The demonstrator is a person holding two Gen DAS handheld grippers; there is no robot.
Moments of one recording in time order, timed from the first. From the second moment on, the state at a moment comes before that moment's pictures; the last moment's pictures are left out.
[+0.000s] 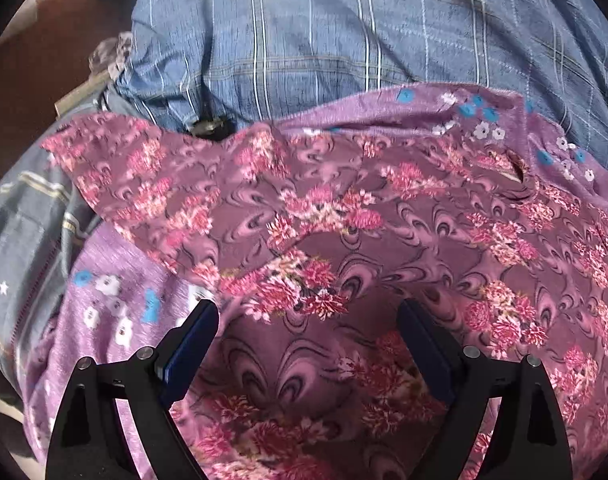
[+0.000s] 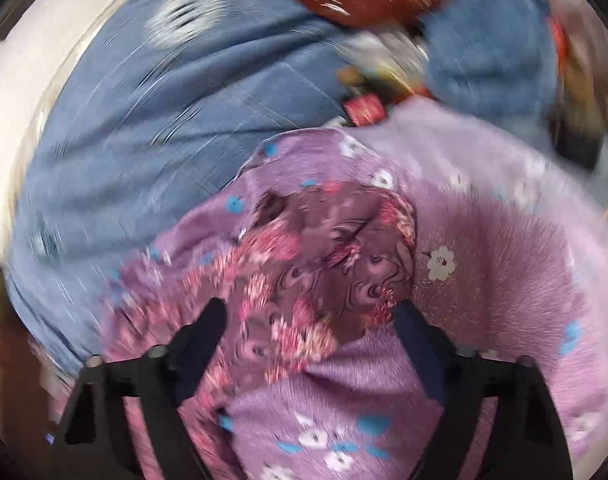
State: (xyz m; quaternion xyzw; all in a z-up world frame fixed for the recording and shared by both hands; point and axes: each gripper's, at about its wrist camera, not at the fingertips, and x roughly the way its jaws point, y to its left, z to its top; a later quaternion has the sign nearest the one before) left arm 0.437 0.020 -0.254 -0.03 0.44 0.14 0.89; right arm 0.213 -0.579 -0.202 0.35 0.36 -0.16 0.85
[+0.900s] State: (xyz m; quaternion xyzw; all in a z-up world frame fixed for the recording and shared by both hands) left arm 0.393 0.088 -0.209 -0.04 0.36 0.21 0.91; right arm 0.307 -0.435 -0.079 0.30 0.33 0.07 0.89
